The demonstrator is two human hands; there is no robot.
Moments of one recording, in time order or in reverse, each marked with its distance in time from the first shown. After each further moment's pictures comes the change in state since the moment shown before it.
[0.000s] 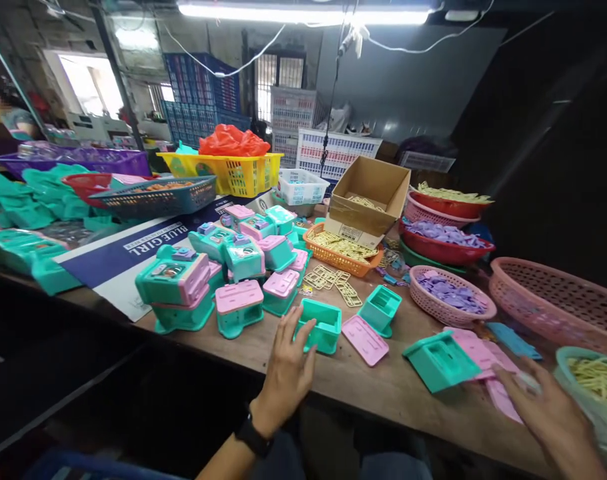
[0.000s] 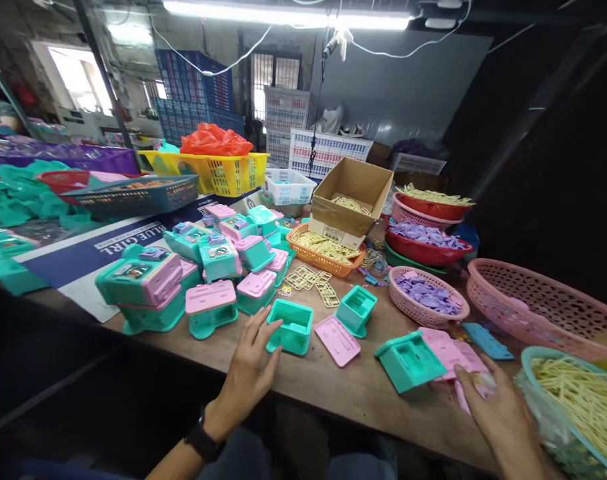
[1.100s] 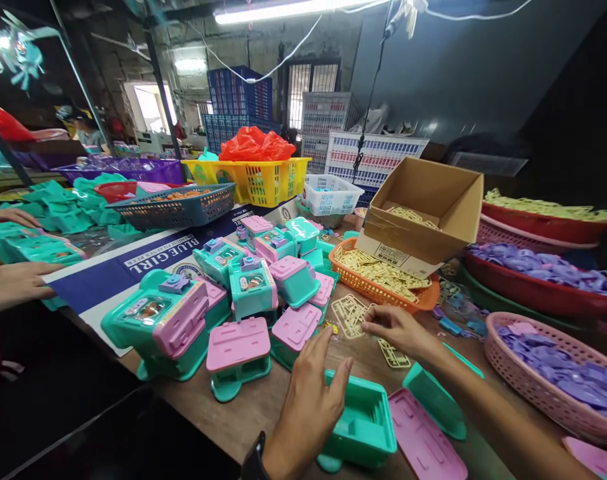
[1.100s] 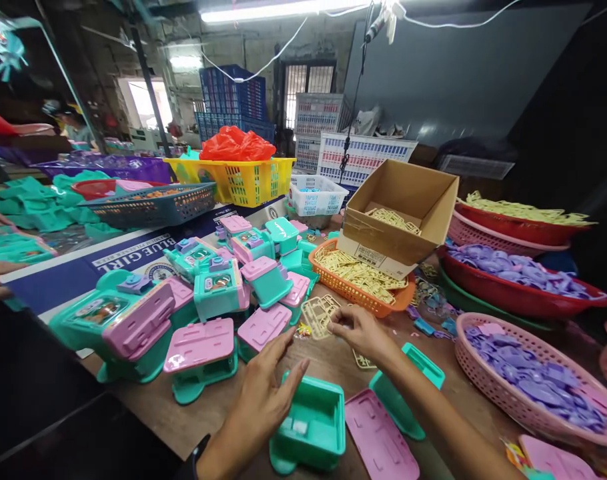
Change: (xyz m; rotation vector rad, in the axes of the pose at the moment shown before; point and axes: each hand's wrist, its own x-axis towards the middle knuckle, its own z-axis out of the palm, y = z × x) left_hand 0.074 -0.029 0.040 -0.390 0.064 -0.428; right_hand 0.041 -0.272 0.185 0.181 -1.053 -0.723
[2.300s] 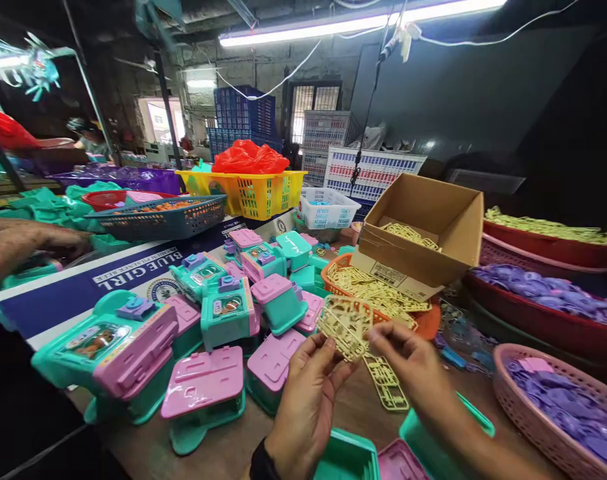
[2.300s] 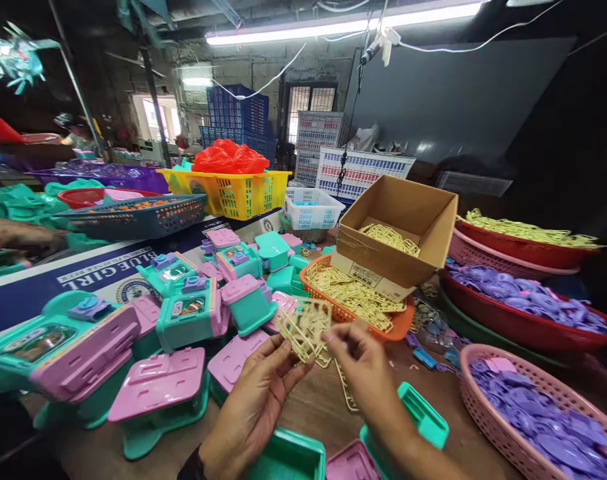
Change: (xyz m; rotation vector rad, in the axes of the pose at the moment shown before) left_hand 0.064 0.040 0.034 -1.234 0.184 -0.678; right_hand -0.015 -0.012 -0.003 0.510 0.493 -0.028
